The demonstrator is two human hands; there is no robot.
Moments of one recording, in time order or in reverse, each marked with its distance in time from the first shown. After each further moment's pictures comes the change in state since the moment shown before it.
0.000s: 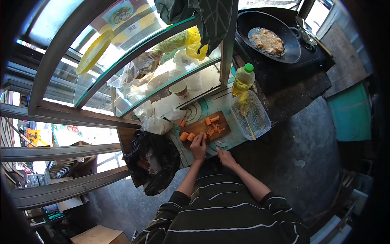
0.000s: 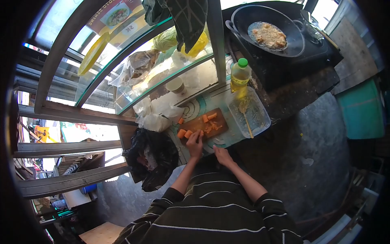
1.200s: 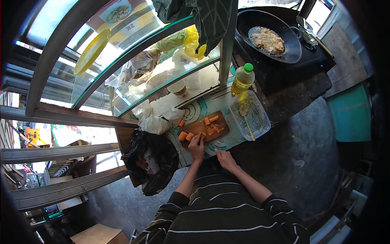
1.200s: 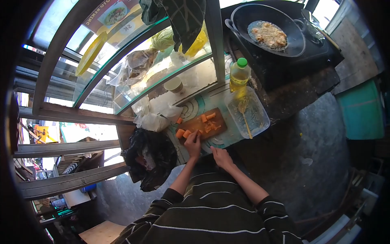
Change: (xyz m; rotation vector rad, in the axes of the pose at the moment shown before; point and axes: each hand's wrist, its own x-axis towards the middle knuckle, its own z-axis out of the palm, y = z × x) left_hand 0.000 -0.001 0.003 -0.031 0.027 -0.083; right_hand -0.023 -0.037 -0.017 -0.155 0.028 -0.012
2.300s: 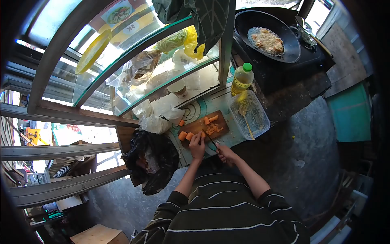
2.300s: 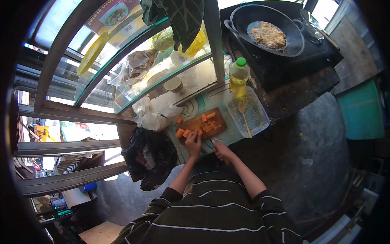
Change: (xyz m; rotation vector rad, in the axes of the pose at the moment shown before) left_hand 0.000 0.002 -0.001 0.030 -0.036 0.045; right_hand 0.035 0.023 -0.009 0.708 -0.508 0.435
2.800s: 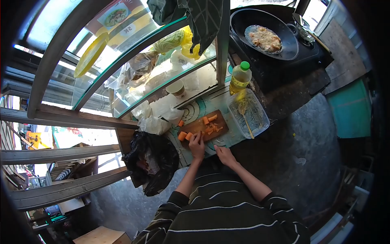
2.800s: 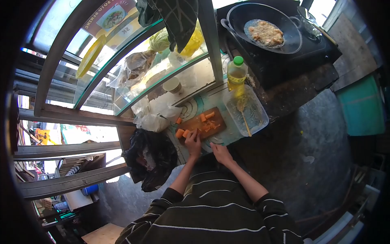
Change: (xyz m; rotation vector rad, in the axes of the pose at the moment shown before) left_hand 0.001 -0.002 0.002 0.011 -0.031 -0.039; right_hand -0.010 0.013 0.023 -0.610 0.507 -0.575
